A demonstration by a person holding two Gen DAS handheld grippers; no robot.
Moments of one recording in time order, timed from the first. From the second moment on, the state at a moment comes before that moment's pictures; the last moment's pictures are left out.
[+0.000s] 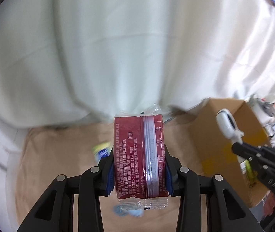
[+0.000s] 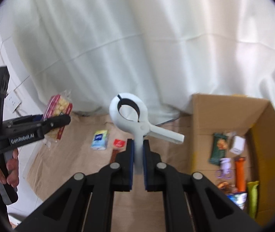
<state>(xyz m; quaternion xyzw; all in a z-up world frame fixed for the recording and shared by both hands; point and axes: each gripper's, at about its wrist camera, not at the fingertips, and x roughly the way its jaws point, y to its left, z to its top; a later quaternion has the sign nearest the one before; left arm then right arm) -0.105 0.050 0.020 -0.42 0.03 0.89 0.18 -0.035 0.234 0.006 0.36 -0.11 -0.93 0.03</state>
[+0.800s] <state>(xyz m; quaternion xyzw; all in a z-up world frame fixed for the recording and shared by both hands) -0.078 0.280 0.000 -0.42 0.12 0.82 0.37 0.068 0.370 -0.014 0.38 -0.17 -0.89 -0.17</state>
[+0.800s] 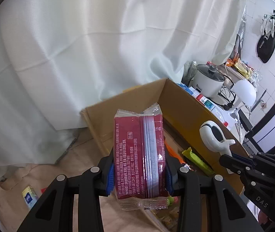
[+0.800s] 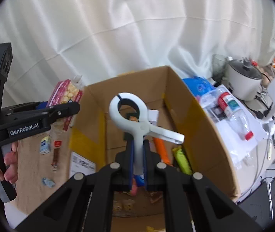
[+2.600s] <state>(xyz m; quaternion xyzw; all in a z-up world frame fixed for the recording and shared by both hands) -0.095 0.171 -0.004 -0.44 0.06 0.85 0.27 0.020 0.315 0.002 0.39 -0.11 -0.90 -0.15</state>
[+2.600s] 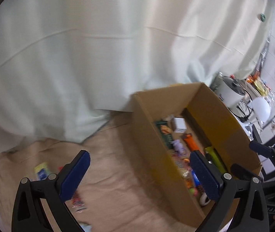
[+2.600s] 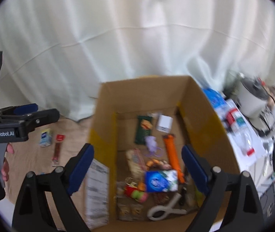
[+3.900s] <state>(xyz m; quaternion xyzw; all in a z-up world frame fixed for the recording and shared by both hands) -0.033 0.029 -0.196 -0.55 0.07 0.83 0.11 -0.076 0.173 -0.085 0.50 -0.06 -0.86 0.02</state>
